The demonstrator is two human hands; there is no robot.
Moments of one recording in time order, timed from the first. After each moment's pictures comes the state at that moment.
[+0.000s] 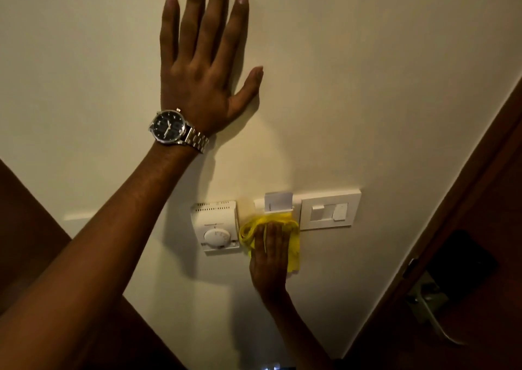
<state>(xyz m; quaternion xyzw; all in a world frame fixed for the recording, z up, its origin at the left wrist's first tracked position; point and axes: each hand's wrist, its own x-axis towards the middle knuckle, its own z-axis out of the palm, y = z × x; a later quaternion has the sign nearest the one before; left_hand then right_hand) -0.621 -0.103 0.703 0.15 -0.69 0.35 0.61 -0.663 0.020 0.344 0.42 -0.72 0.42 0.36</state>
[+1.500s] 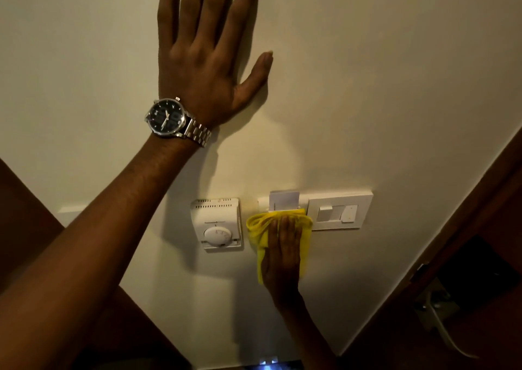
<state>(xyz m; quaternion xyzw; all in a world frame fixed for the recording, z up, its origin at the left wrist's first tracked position) -0.623 -0.104 0.700 0.15 -0.68 0.35 0.63 -0.677 0.036 0.346 0.43 -0.72 0.41 0.37</state>
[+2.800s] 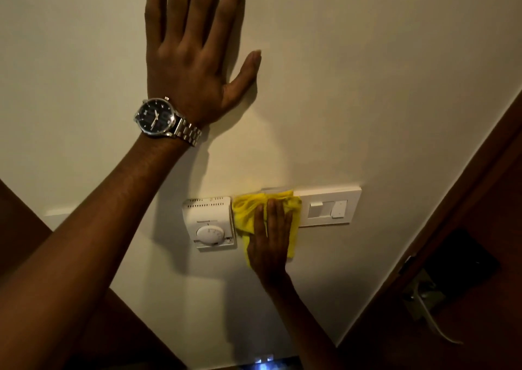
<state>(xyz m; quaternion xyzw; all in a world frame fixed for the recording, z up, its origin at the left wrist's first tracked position) -0.625 -0.106 0.699 0.15 -0.68 0.34 0.63 -0.676 0.014 0.383 0.41 -0.68 0.47 0.39</state>
